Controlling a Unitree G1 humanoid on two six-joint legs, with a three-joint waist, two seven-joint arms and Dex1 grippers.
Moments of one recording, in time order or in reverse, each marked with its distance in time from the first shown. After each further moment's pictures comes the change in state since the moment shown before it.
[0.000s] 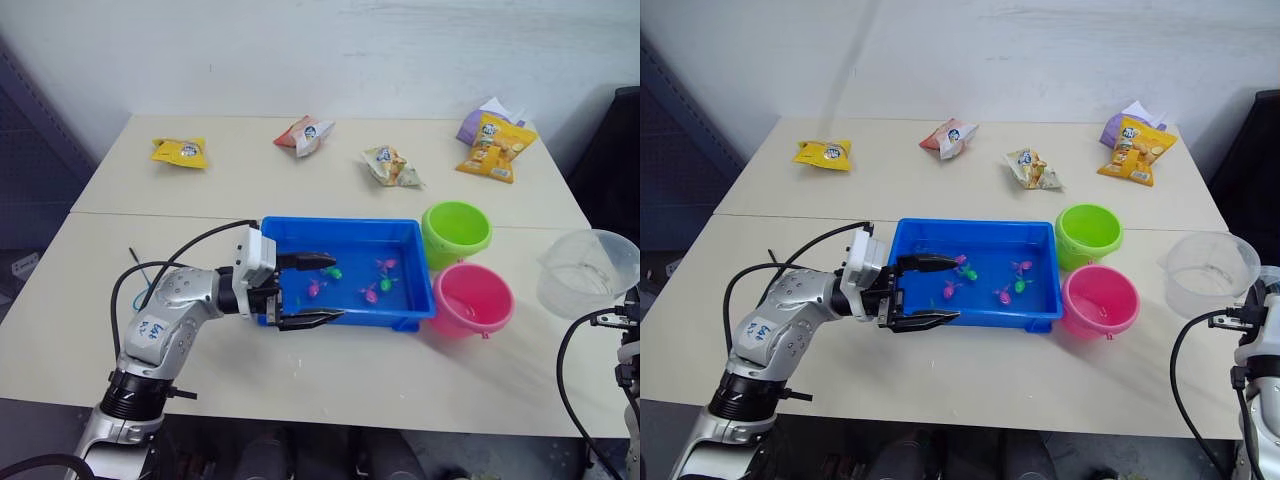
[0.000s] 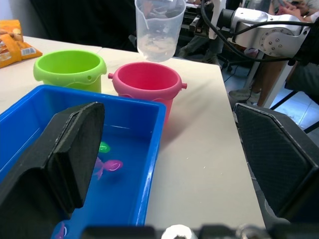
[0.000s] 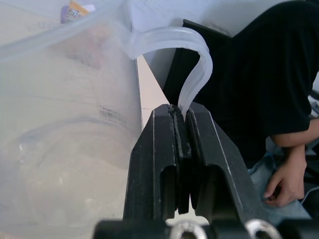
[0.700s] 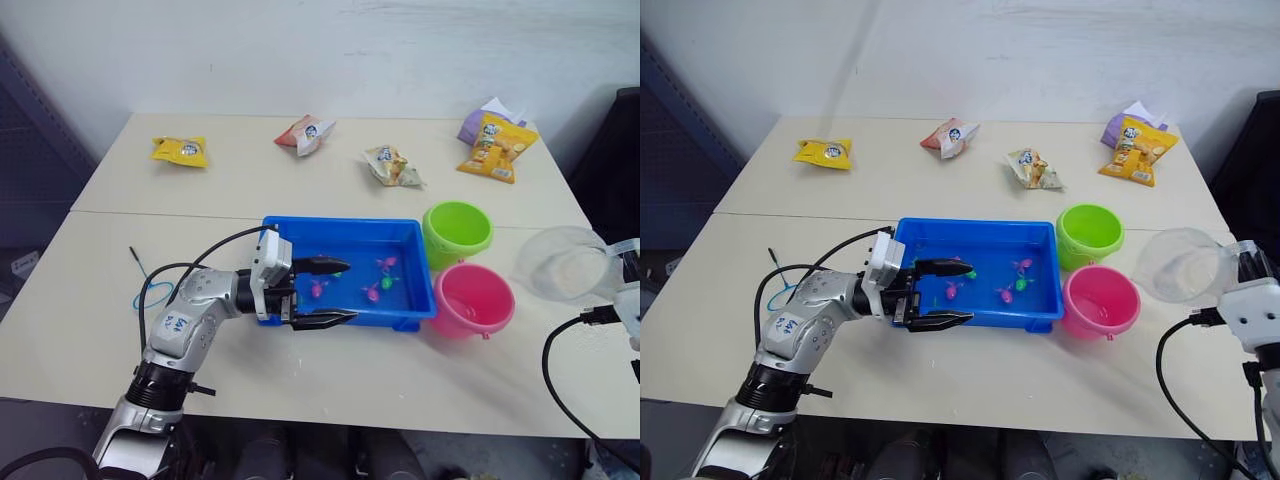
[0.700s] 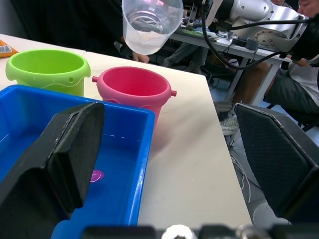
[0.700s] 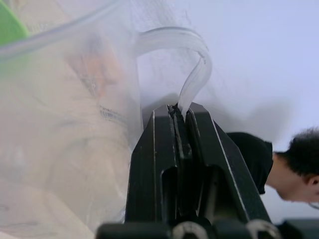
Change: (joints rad) left arm -0.040 -0.076 -0.041 0.114 0.024 -0.018 -0.032; right arm 0.068 -0.141 -0.004 -0.076 -0.402 -0.202 0.054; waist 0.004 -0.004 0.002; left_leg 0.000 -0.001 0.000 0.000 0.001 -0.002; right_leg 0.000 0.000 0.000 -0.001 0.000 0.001
